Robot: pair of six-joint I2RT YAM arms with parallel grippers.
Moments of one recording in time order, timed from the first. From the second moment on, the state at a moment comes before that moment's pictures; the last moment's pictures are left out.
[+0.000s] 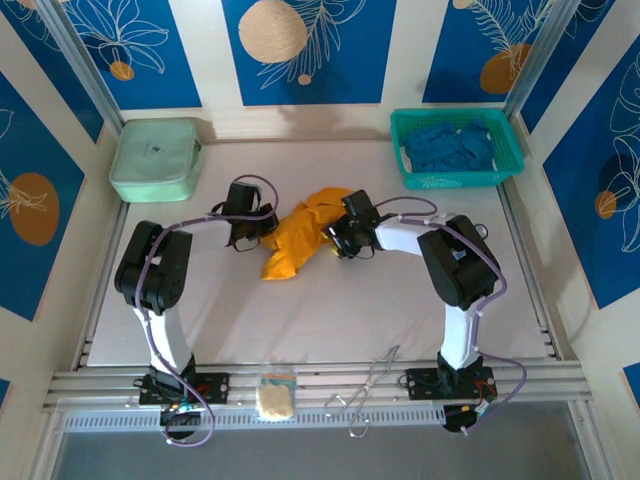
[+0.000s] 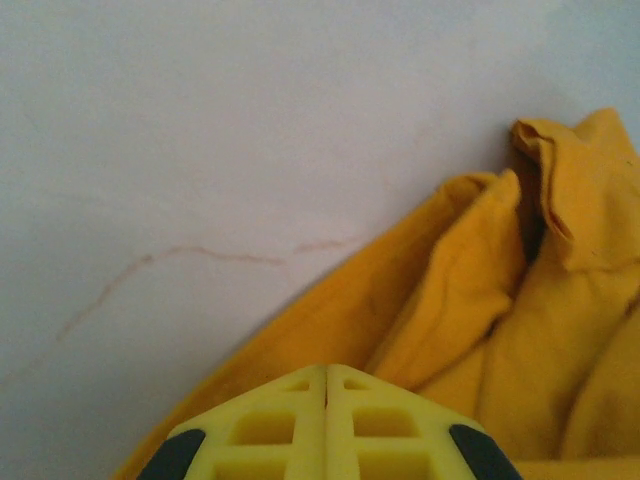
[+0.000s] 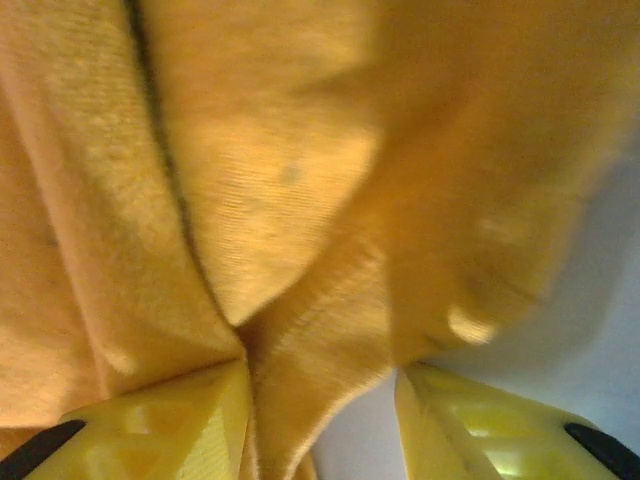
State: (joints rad) left arm -0.34 1.87 1.06 0.00 0.24 -0.68; right arm 0.53 1.94 1.12 -0.11 -0.27 1.40
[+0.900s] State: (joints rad) left arm -0.32 1.80 1.17 -0.25 0.17 -0.54; right arm 0.51 1.78 1.10 -0.29 -0.09 1.16
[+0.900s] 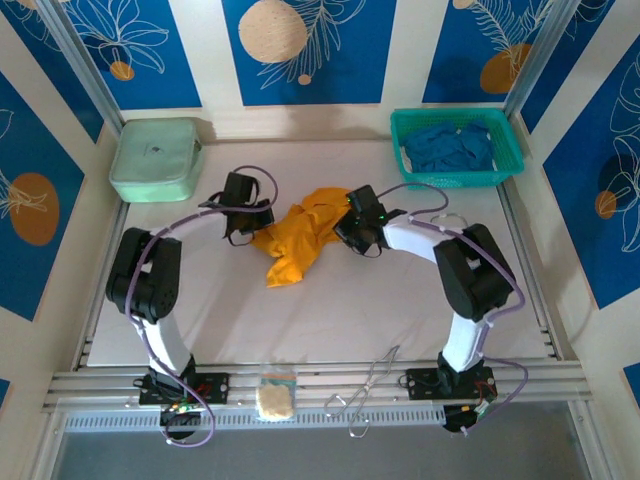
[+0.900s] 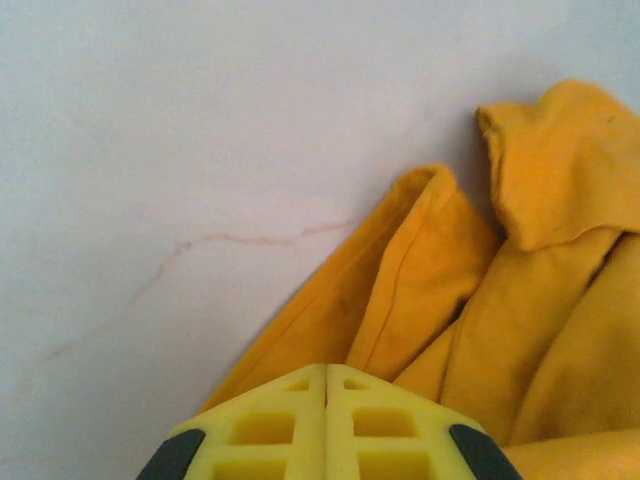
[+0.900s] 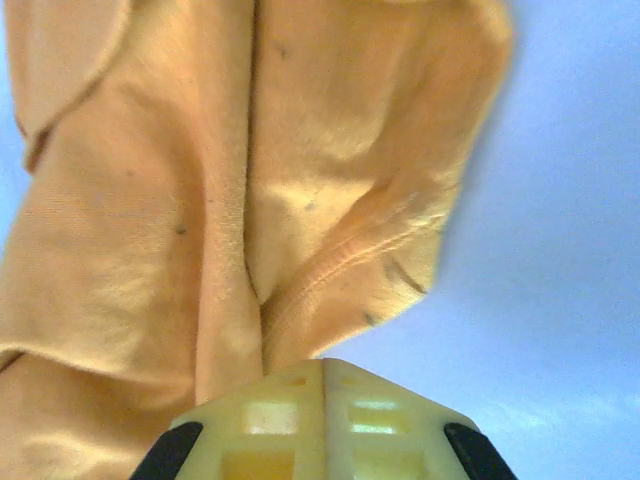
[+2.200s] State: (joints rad) left arm -0.32 1.72 1.24 -0.35 0.12 -0.44; right arm 0.52 2.11 1.54 -0.70 0.04 0.93
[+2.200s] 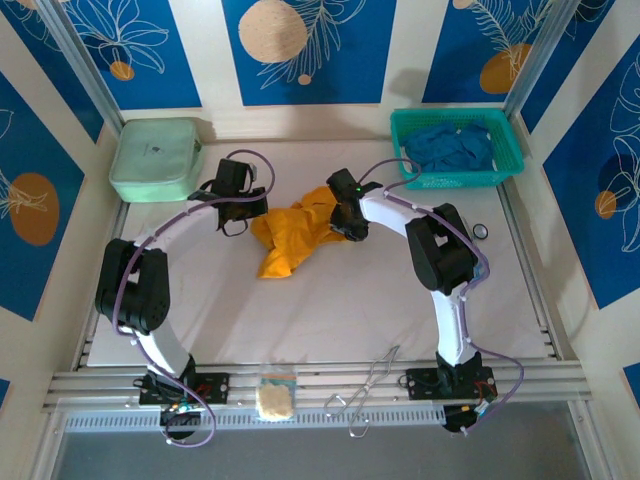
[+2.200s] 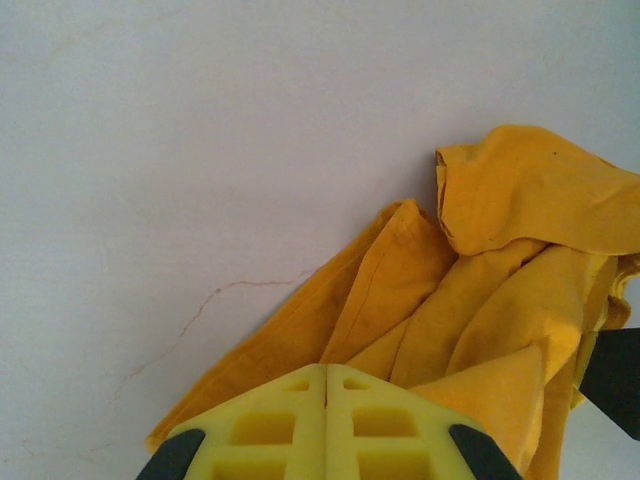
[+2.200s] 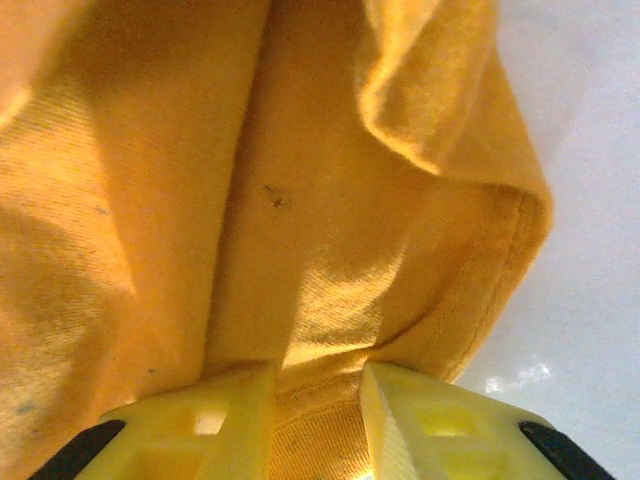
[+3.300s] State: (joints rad) left arm -0.36 1.58 1.19 -0.42 0.06 -0.36; right arm 0.23 1.80 1.20 -0.91 0.25 0.69
